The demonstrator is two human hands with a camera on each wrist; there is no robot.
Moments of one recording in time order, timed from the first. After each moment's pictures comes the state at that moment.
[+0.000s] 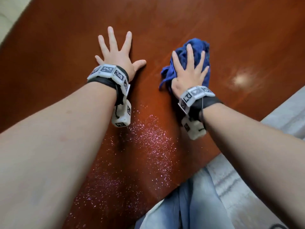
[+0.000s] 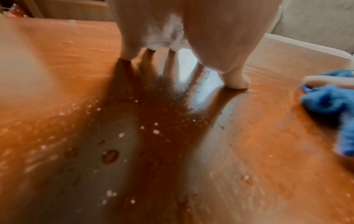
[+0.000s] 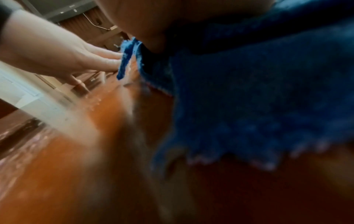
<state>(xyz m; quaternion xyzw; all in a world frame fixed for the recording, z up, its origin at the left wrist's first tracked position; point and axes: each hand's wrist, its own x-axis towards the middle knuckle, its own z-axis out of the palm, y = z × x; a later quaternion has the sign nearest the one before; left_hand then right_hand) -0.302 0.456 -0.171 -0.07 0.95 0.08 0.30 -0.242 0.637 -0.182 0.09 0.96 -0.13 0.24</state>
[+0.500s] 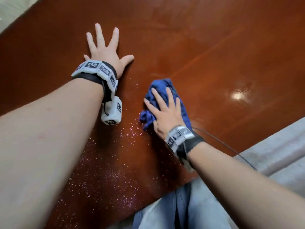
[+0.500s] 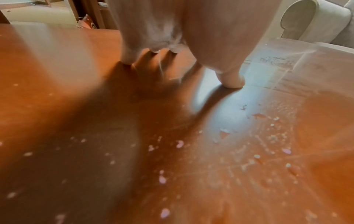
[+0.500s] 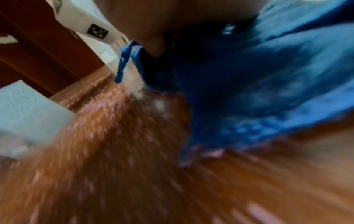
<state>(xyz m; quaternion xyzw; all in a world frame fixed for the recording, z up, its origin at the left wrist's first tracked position) -0.281 0.361 -0.172 -0.18 0.93 0.11 0.29 -0.148 0.560 -0.176 -0.21 0.92 -0.10 0.33</state>
